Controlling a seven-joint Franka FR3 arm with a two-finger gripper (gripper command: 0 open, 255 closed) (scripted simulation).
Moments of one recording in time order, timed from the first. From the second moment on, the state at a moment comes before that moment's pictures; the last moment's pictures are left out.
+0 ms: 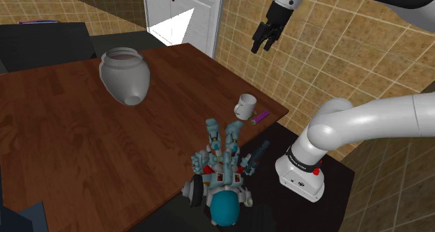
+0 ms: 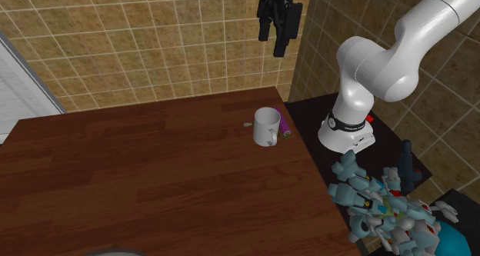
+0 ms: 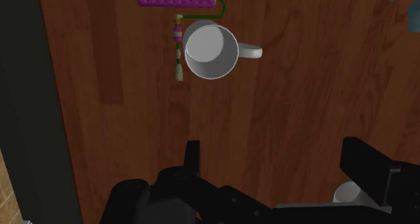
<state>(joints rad) 0.00 -0.79 -0.05 -2.35 0.07 1.70 0.00</state>
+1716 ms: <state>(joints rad) -0.02 -0.71 -0.17 -2.97 -0.06 2.42 -0.26</state>
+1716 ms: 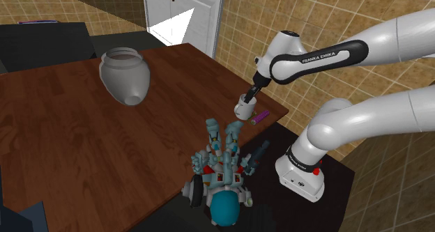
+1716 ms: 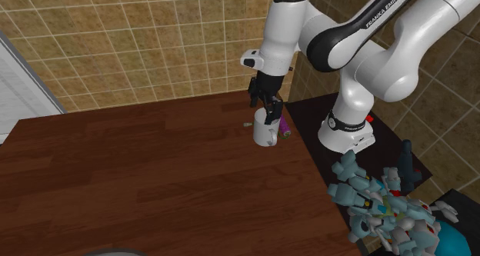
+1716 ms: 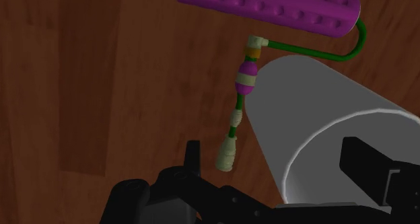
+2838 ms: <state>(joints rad) -0.01 -0.70 -0.17 -2.98 -0.06 2.44 -0.26</state>
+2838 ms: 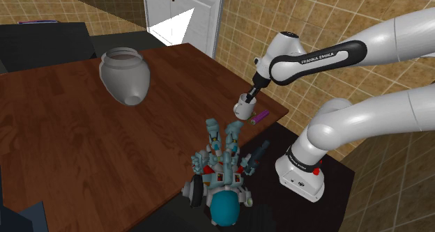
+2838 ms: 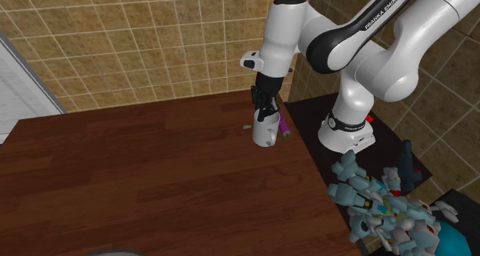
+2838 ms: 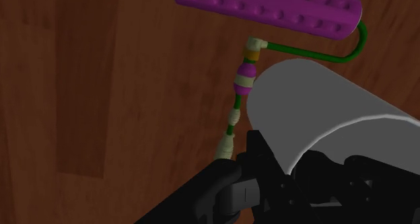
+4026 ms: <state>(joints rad) -0.02 -0.84 -0.15 -2.83 -0.05 2.15 -0.25</state>
